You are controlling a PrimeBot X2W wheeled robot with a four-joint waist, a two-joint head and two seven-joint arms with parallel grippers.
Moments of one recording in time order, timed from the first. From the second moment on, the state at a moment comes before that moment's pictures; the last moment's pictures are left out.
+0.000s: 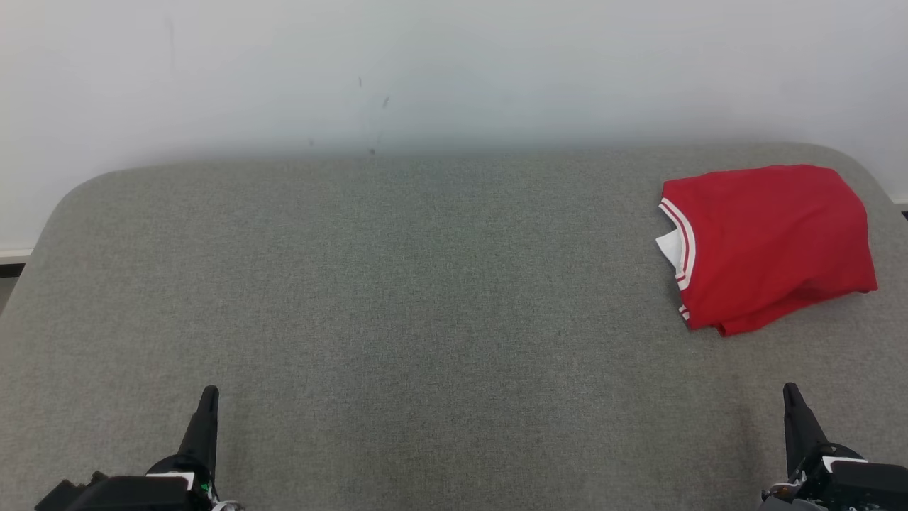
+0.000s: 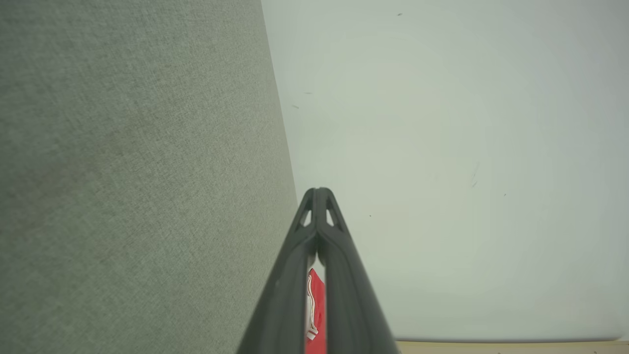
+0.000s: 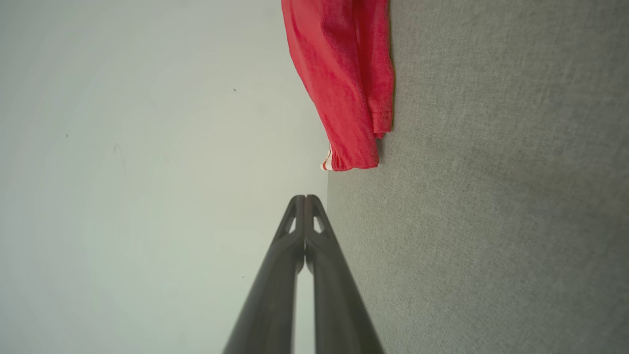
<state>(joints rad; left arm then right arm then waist) -0.08 0.04 0.09 0.29 -1.60 -0.12 0.11 -0.09 -0.04 -0.13 0.30 1.60 0.12 0.11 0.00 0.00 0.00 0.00</state>
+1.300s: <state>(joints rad) -0.08 0.04 0.09 0.29 -1.60 -0.12 0.11 -0.09 -0.04 -0.13 0.30 1.60 0.12 0.11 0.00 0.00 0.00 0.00</state>
